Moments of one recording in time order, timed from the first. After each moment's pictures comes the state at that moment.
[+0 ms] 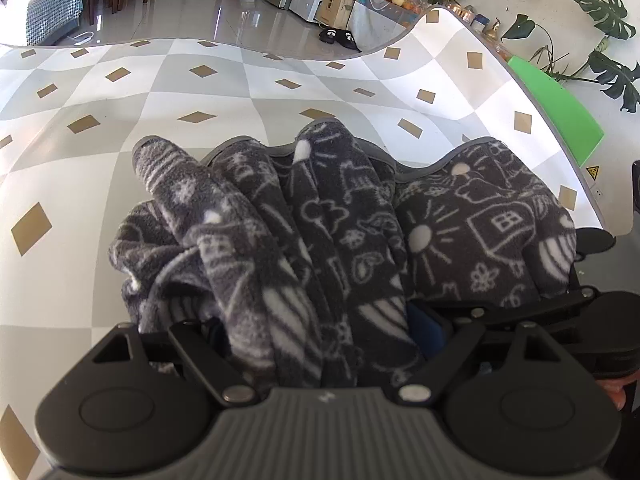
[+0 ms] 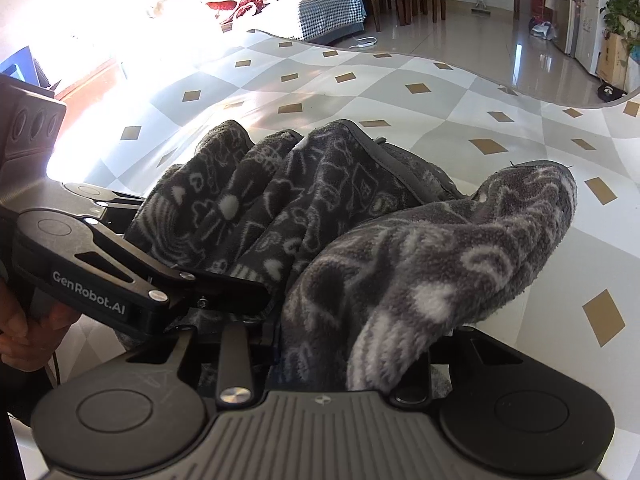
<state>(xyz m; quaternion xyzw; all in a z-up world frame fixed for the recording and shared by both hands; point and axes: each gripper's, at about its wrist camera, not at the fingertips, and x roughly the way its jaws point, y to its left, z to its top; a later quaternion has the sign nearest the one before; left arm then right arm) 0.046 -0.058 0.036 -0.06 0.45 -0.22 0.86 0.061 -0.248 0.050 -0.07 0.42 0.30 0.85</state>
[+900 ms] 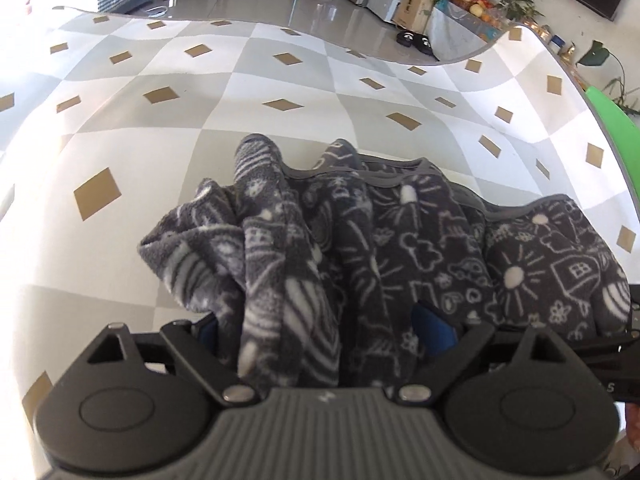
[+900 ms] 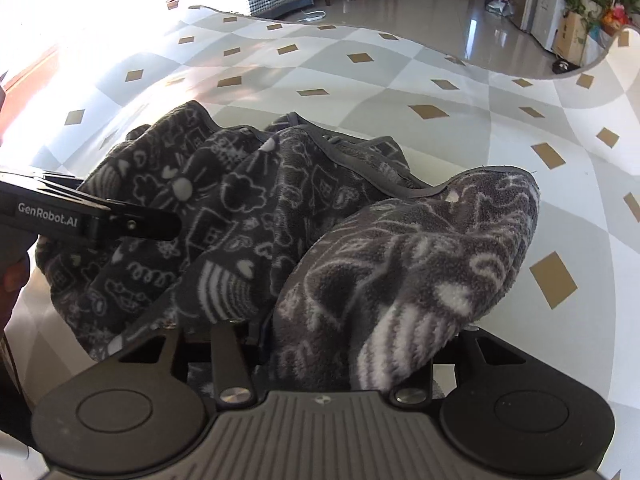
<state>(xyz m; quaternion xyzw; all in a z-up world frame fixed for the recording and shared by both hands) 0.061 -0.023 0.023 -0.10 0.48 -0.11 0.86 0.068 -0.271 0.032 -0.08 0.47 0.22 0.85</state>
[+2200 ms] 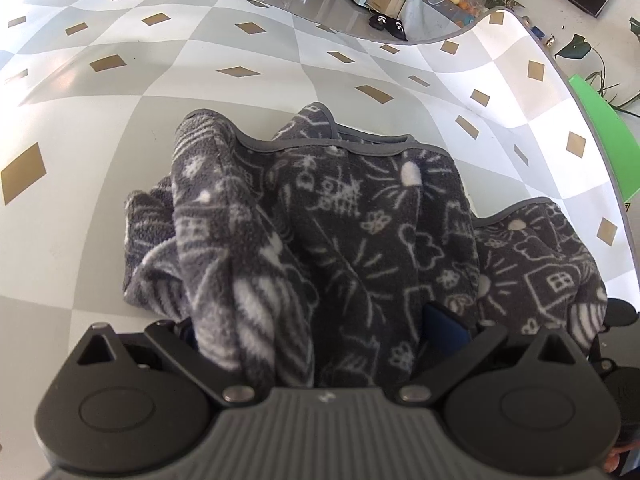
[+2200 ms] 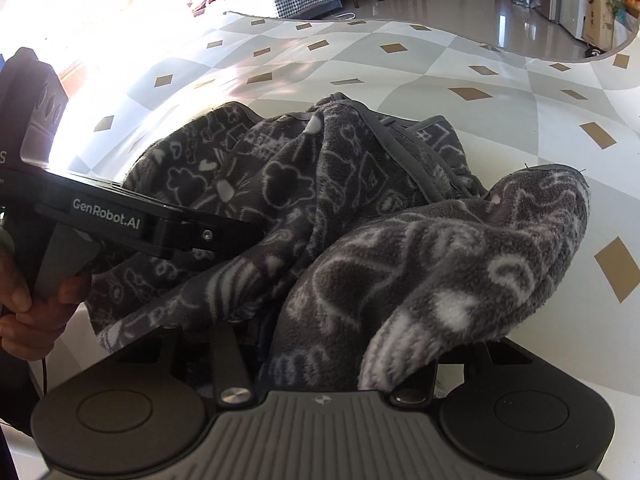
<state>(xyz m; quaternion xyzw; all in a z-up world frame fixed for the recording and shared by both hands) 0.082 -0.047 -0.013 -0.14 0.50 -0.19 0.83 0.061 -0.255 0.009 -0.05 0.46 0.29 0.84</state>
